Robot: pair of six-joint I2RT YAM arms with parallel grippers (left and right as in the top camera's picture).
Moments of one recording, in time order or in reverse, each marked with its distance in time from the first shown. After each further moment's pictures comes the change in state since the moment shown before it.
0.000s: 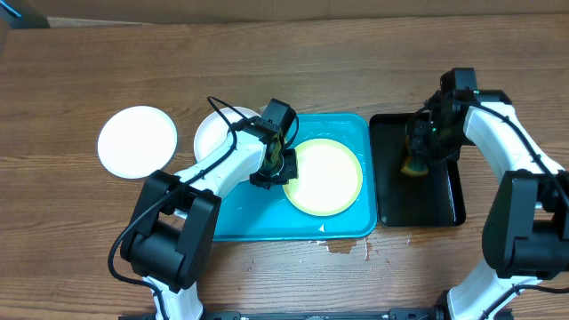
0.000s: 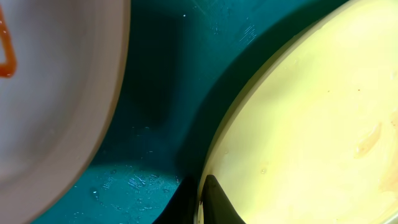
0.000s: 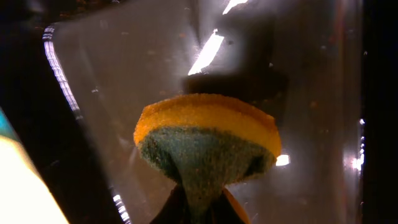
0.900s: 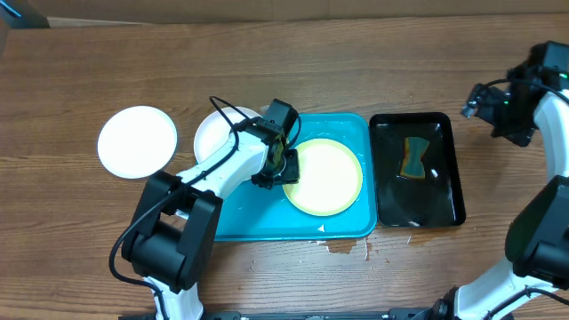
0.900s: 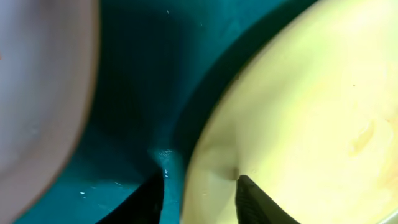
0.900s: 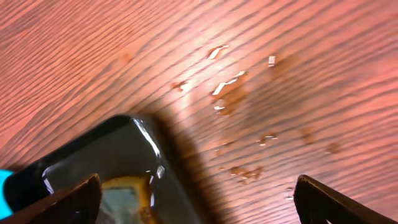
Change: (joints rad) left arm -0.021 0.000 0.000 0.007 -0.005 -0.003; right arm -0.296 0.000 0.242 -0.052 0.040 -0.003
